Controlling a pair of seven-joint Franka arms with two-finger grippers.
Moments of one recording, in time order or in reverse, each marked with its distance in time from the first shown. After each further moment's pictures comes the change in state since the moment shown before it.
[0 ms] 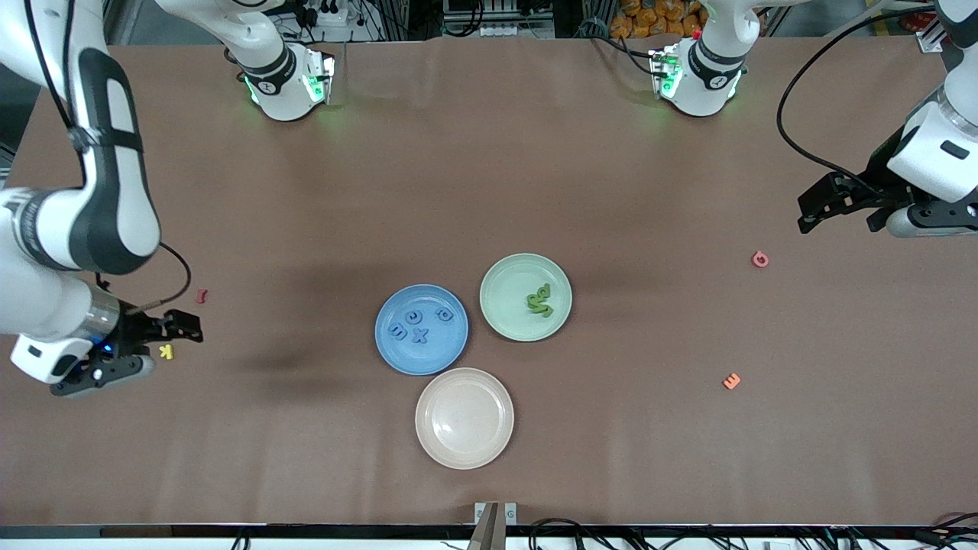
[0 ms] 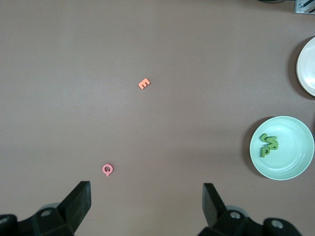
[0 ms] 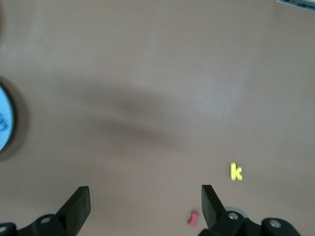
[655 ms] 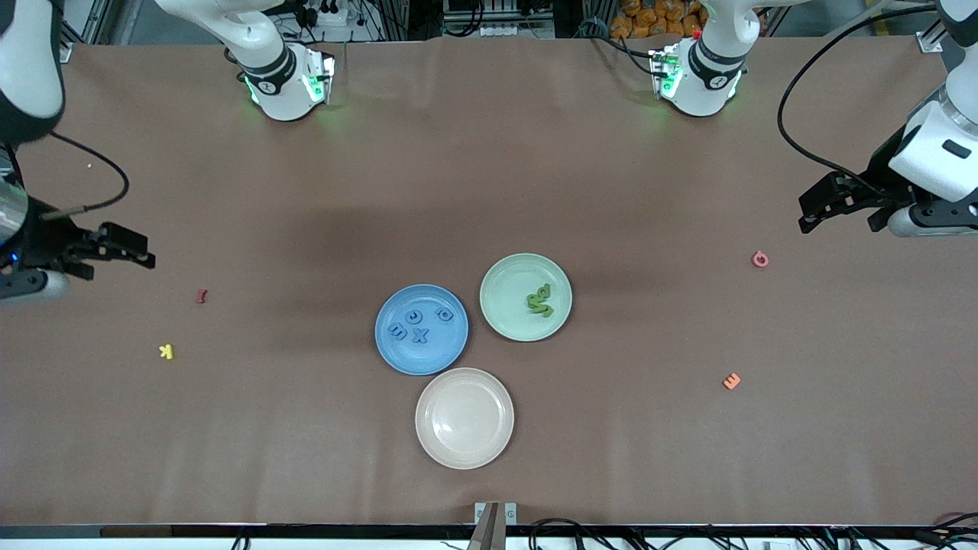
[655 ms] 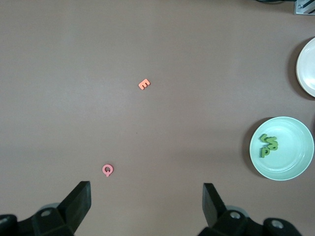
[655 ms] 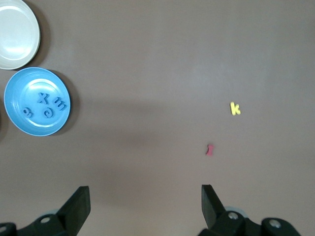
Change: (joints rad) left arm 0.001 0.000 0.000 0.002 0.000 0.000 0.000; right arm 0.025 -0.277 -0.005 0.018 -0.025 -0.325 0.213
